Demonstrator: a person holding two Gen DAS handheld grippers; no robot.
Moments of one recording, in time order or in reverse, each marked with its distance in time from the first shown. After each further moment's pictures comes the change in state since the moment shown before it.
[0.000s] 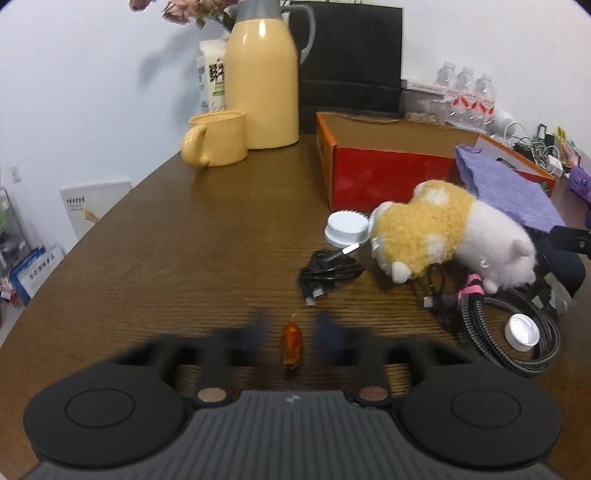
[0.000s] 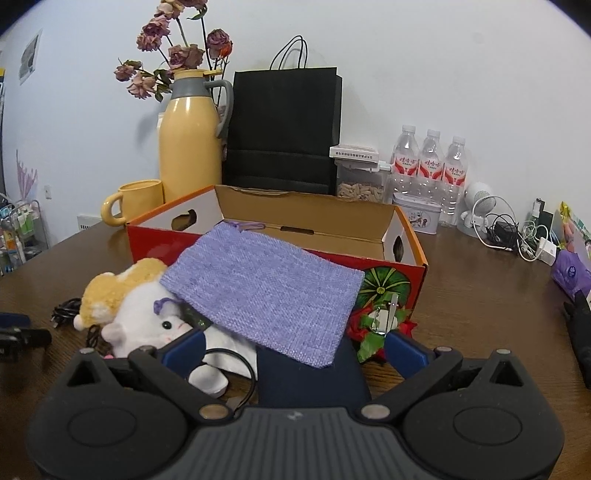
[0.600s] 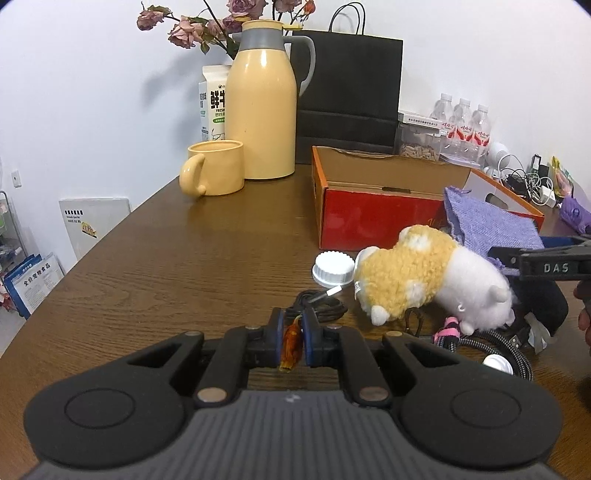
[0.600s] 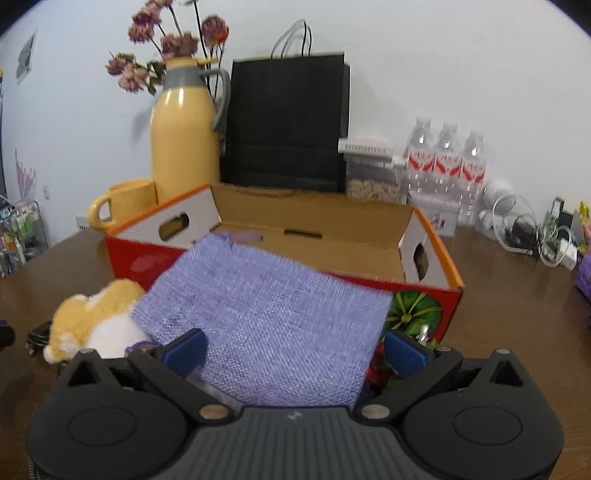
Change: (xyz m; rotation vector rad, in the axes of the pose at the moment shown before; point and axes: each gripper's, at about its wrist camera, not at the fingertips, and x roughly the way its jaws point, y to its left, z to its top) left arm -0.014 -0.005 0.019 -0.038 -0.073 -0.014; right arm 0.055 0.000 0.019 0.007 0.024 0.045
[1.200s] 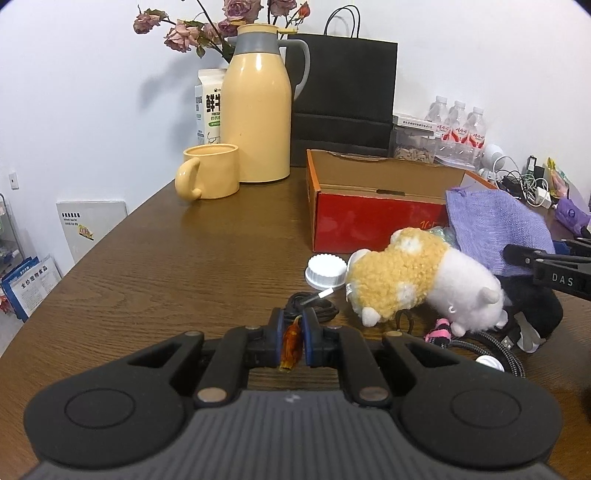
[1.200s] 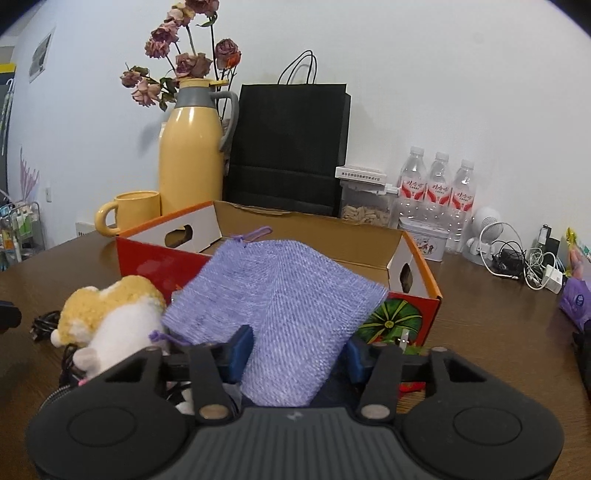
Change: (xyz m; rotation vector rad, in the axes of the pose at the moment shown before) left arm -0.004 -0.003 0.000 0.004 -0.010 -0.012; right arm -0.031 0.005 -0.014 -0.058 -0.110 -0.048
